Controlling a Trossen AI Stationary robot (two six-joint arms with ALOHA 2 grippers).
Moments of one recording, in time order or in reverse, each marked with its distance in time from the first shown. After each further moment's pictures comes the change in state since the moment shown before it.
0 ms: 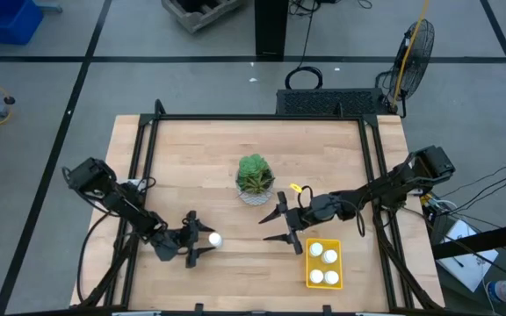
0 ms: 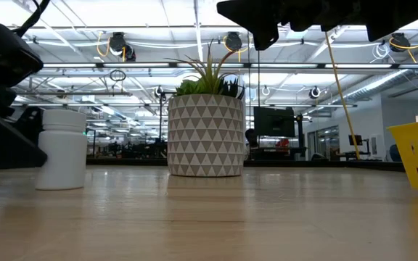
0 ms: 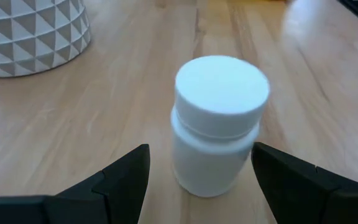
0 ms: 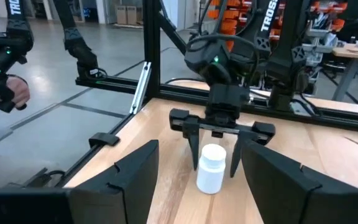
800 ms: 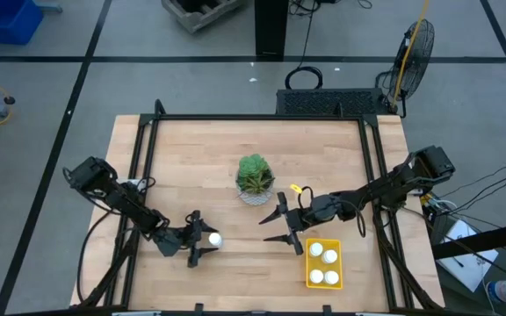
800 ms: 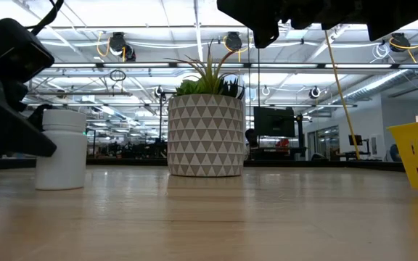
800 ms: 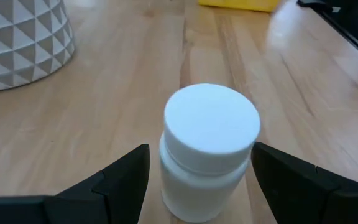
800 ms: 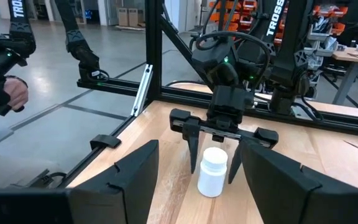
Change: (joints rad) left arm 0.057 0.000 0.000 0.077 0.090 0.060; right arm 0.006 0.000 0.000 0.009 0.000 -0.007
